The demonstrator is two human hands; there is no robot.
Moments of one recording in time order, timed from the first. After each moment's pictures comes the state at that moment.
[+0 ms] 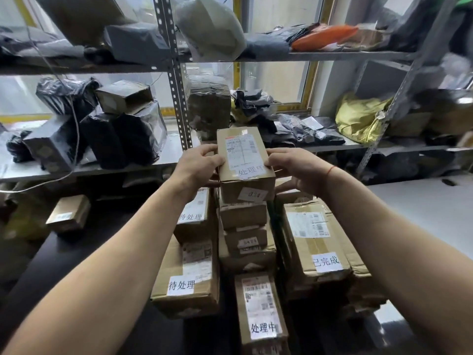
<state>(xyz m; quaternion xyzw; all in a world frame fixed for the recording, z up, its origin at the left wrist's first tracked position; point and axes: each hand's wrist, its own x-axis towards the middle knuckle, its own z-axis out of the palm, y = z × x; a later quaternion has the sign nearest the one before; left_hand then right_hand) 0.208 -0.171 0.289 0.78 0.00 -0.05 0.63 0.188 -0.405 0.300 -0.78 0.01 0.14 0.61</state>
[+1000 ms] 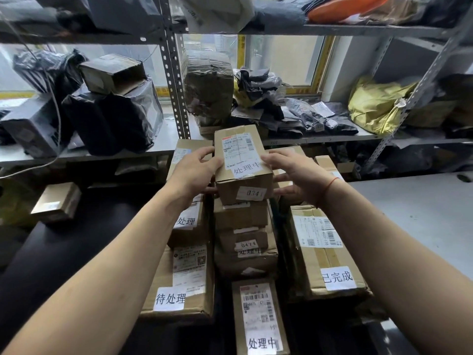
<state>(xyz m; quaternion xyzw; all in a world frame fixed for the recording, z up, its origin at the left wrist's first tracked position) 0.254 -0.172 0.238 0.76 0.03 -0.07 0.65 0.238 -0.406 0.249 -0.76 0.04 0.15 0.63</state>
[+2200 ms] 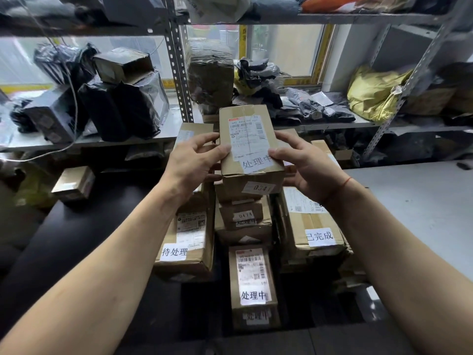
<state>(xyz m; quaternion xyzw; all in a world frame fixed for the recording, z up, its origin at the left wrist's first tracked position) 0.159 -0.177 0.254 0.73 -0.02 -0.03 0.68 0.157 -0.427 0.245 -0.69 -0.02 0.11 0.71</state>
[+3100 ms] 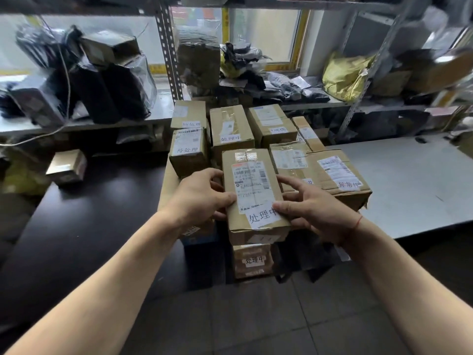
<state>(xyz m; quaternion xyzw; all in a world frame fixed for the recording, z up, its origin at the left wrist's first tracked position) 0.009 -0.156 0.209 0.80 -0.04 -0.17 0.58 -0.040 -0.417 0.203 -0.69 0.04 0.19 0.70</state>
